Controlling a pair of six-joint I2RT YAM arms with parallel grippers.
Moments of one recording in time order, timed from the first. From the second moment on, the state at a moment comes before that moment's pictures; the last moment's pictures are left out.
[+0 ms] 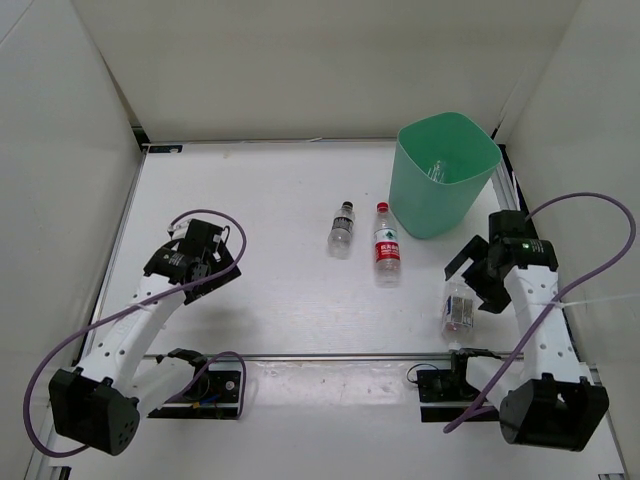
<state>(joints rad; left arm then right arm) -0.32 1.01 0.86 -0.96 -0.30 -0.77 -0.06 1.01 0.96 -1.19 0.04 0.67</state>
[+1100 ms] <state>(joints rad) -0.32 0.95 0.85 -0.99 -0.30 -0.81 -0.06 1.36 0.93 -1.13 -0.15 0.59</state>
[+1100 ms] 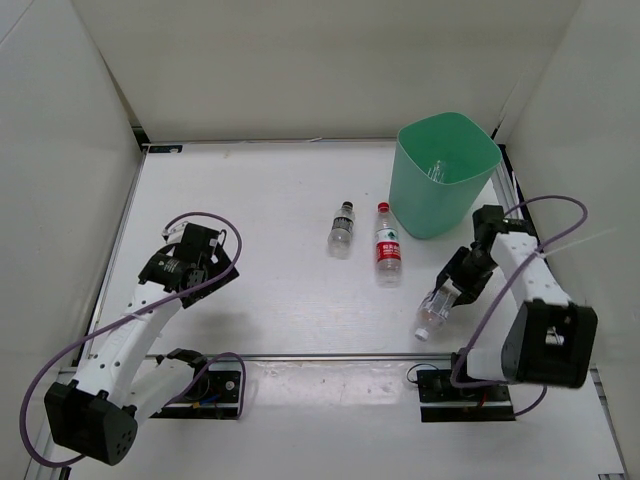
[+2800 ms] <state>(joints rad) -0.59 2.04 1.69 -0.54 -0.06 -0.50 0.07 1.18 1.60 -1.09 -0.23 0.52</state>
